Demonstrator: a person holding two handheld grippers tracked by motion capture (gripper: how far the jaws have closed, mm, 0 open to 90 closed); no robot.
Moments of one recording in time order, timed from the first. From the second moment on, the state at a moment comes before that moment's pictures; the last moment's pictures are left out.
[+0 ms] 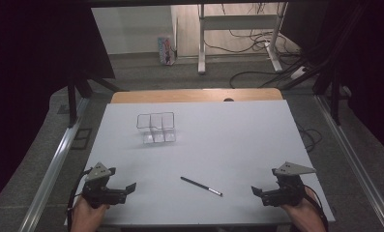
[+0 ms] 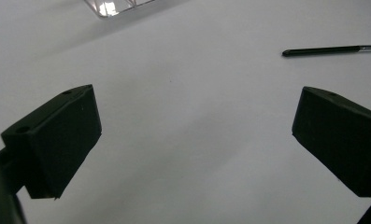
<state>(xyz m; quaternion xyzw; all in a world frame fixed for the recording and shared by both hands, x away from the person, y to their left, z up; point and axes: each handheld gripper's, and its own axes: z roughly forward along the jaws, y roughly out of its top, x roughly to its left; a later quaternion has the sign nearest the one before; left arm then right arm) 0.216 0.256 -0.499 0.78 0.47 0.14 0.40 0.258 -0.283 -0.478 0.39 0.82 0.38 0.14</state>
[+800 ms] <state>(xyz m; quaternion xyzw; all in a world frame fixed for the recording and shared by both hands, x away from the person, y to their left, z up) 0.215 0.257 -0.497 0.77 0.48 0.14 0.40 0.270 -0.274 -0.459 0.37 0.85 0.34 0.14</state>
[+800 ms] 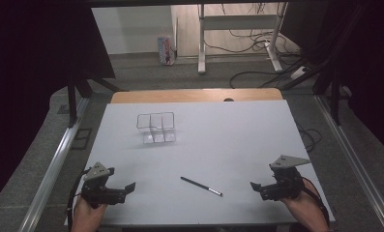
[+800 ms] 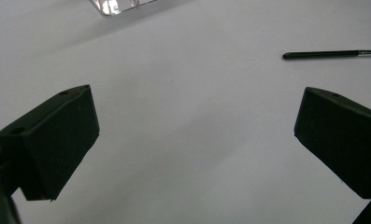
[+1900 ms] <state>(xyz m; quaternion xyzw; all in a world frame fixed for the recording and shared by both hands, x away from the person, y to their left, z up) 0.215 0.257 -0.498 0.78 0.49 0.13 0.38 0.295 -0.253 -0.456 0.36 0.90 0.22 0.09</state>
